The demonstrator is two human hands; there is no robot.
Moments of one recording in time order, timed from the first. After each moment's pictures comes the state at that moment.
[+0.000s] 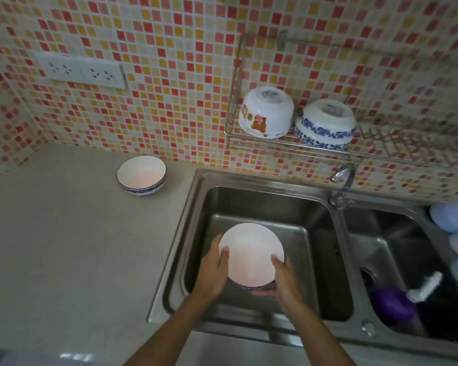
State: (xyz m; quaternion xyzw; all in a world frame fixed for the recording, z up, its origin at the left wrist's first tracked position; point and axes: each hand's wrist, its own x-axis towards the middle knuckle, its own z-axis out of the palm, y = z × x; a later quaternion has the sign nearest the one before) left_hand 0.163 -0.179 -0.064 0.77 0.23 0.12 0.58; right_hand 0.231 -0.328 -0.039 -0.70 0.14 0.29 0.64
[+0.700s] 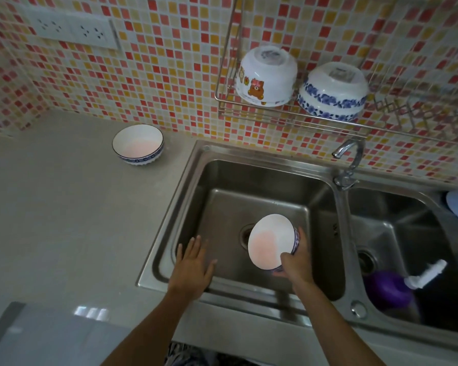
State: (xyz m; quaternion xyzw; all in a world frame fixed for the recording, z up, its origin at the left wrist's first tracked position) left_hand 0.120 -0.184 -0.139 0.96 0.22 -0.07 0.19; right_hand 0.268 -0.384 -0.080 -0.77 0.12 0.25 0.57
